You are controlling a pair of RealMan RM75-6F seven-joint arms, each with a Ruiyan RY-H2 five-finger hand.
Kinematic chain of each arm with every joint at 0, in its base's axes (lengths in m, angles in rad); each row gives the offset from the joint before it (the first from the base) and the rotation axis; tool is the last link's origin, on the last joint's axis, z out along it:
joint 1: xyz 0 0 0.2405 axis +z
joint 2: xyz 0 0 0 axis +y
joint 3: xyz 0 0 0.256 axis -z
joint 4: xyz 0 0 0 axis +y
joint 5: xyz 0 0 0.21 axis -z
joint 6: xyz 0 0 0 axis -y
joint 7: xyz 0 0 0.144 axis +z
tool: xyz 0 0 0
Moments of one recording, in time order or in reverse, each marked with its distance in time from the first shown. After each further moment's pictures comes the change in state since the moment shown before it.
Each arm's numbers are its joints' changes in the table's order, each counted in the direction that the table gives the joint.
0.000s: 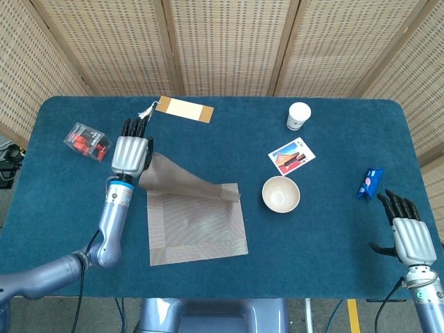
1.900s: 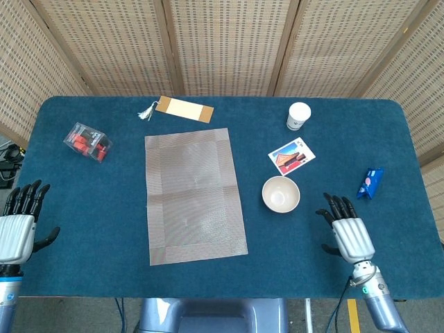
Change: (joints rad) left arm 0.618 0.477 -0.508 -0.378 -0.443 -0.558 -0.571; right arm 0.096 -0.252 0.019 0.027 0.121 0.036 -0.247
